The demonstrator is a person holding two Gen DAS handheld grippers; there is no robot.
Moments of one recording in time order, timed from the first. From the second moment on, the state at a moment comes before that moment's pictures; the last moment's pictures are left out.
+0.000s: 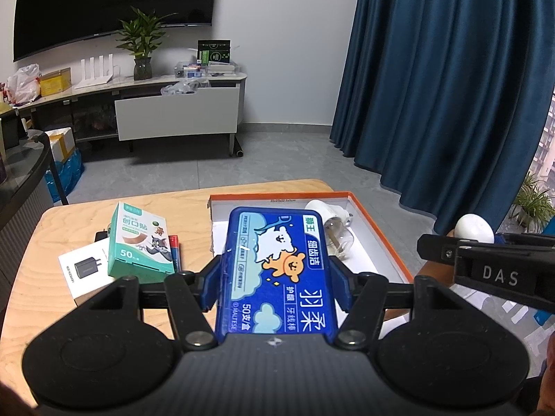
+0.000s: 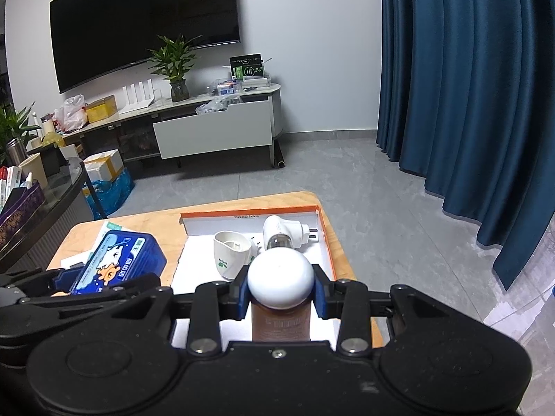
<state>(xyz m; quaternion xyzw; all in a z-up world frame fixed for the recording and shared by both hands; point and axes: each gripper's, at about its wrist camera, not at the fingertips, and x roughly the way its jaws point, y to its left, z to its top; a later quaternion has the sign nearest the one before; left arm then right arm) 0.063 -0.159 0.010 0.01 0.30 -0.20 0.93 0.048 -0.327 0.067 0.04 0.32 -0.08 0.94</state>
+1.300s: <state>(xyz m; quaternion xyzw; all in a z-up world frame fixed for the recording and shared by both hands) 0.067 -0.158 0.005 0.01 0.31 -0.20 0.93 0.056 -0.326 0.057 0.04 0.34 -0.08 0.94</state>
